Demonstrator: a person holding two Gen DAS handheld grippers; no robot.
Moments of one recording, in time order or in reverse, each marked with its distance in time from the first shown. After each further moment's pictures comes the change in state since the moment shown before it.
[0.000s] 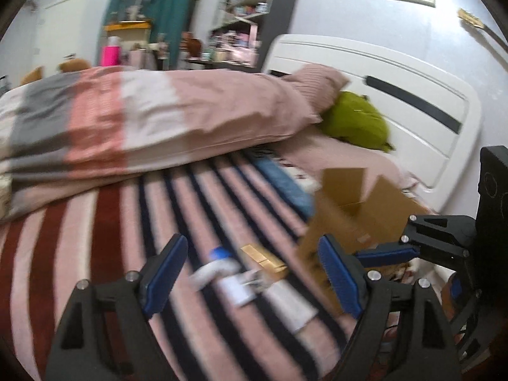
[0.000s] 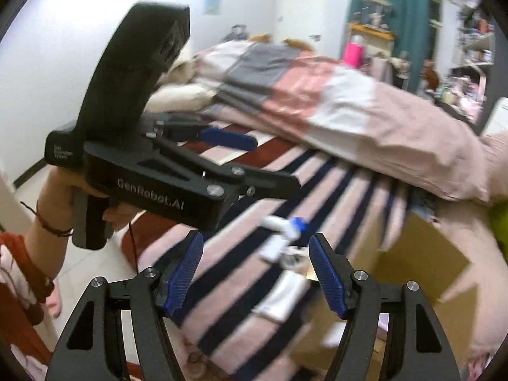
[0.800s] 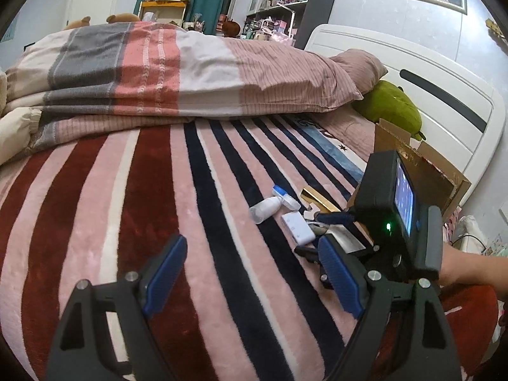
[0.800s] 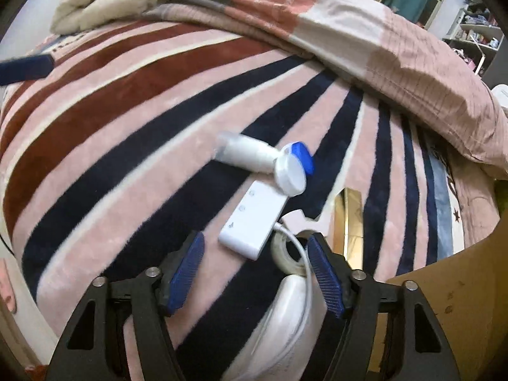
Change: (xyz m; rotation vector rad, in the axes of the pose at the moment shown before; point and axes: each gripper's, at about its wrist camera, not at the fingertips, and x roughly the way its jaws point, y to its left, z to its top) left arm 0.006 0.058 -0.089 -0.102 0.053 0.067; right arm 0.187 -0.021 -0.037 0.007 0.294 -0.234
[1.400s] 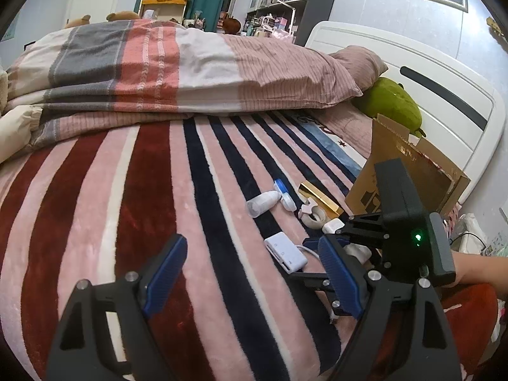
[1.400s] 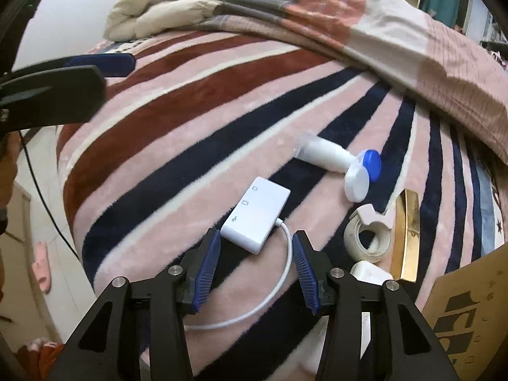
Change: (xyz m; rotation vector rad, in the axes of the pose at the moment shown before) left arm -0.001 -0.005 -0.002 0.003 0.016 0.007; right arm -0.015 0.019 -0.011 -0.035 -0.047 0.266
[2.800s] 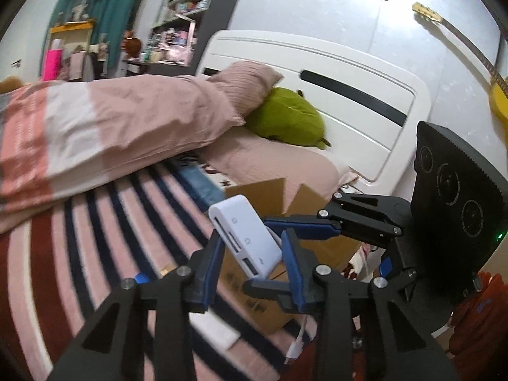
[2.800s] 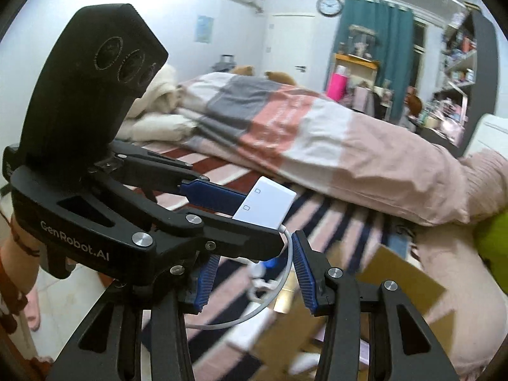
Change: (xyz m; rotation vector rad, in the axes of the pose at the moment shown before) left arm 0.001 -0.157 0.125 0.214 -0.021 -0.387; right arm -0.203 -0.045 0.003 0.031 -0.421 -0.155
